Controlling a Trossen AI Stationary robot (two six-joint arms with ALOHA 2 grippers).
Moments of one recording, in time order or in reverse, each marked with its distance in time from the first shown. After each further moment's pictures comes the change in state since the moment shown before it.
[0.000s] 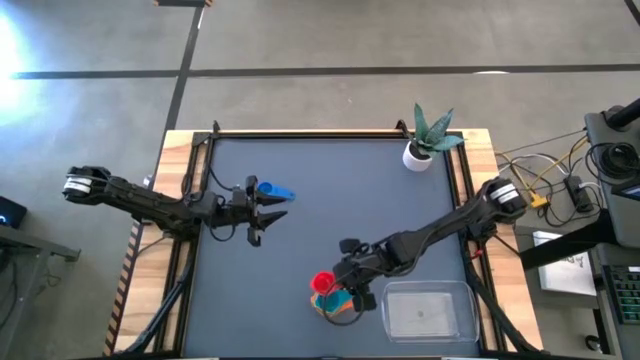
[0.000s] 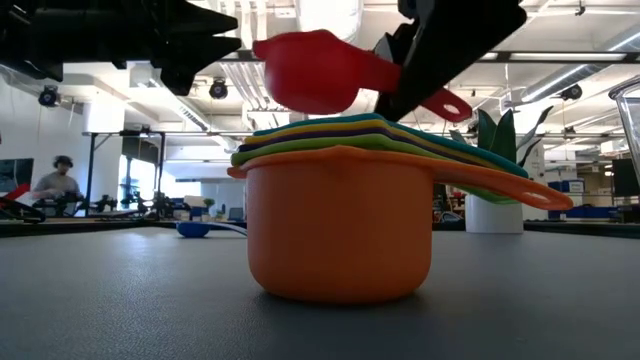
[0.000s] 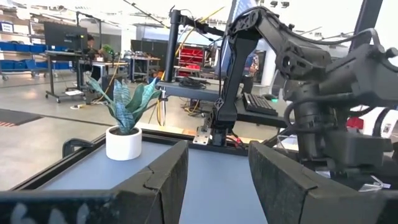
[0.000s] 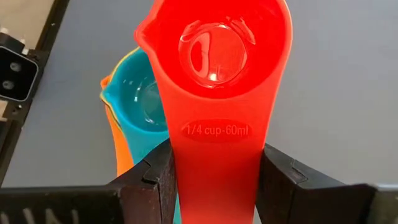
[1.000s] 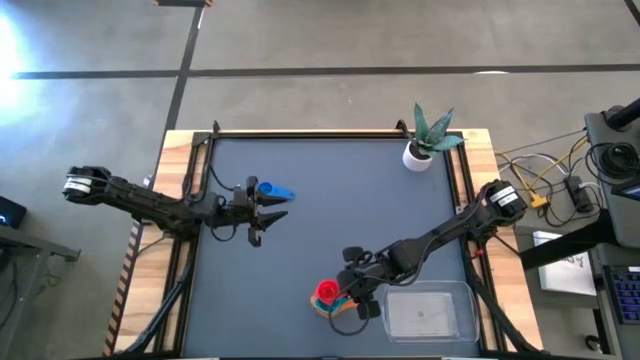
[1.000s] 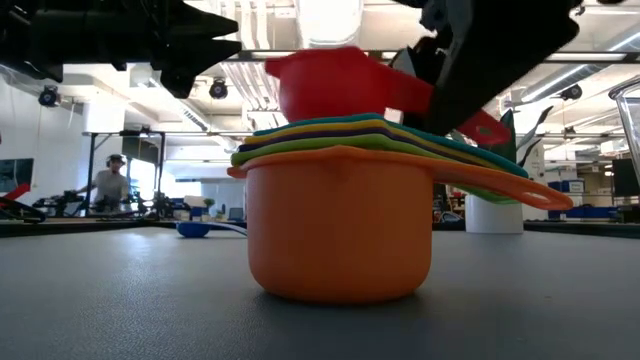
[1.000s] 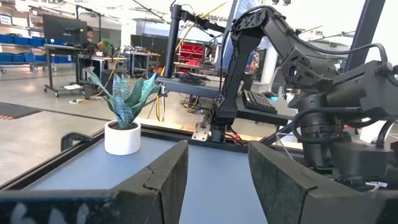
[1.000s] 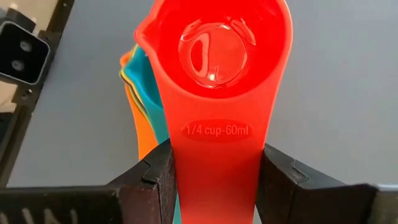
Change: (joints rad) left arm 0.001 0.004 0.000 -0.012 0.000 -0.023; right arm 0.046 0.013 -0.062 0.072 -0.001 0.037
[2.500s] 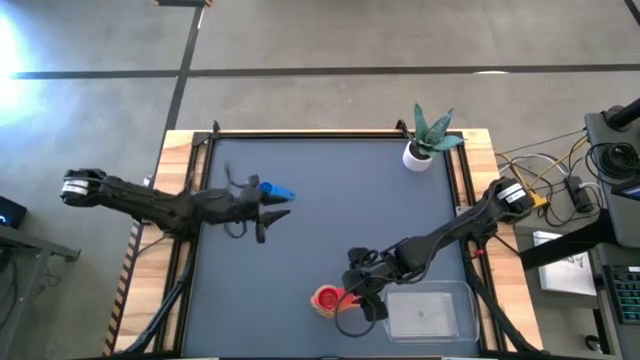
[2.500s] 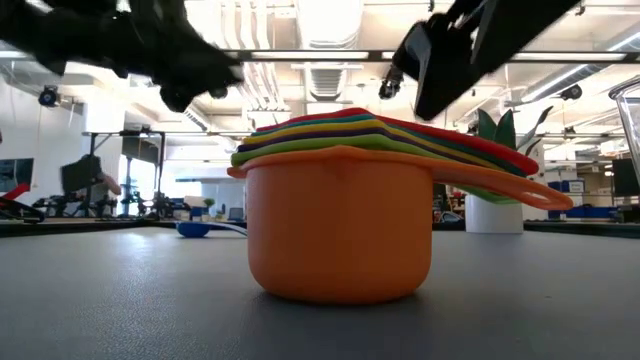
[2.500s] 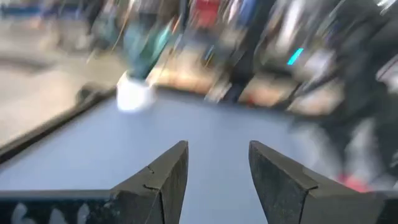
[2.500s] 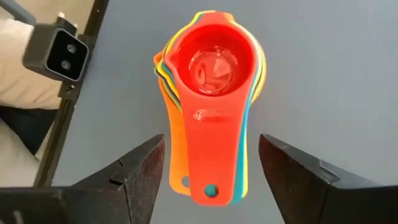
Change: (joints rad) left arm 0.050 -0.032 0.089 -0.386 -0.012 -0.064; right arm 0.017 -0.054 0.029 -0.093 -0.046 0.042
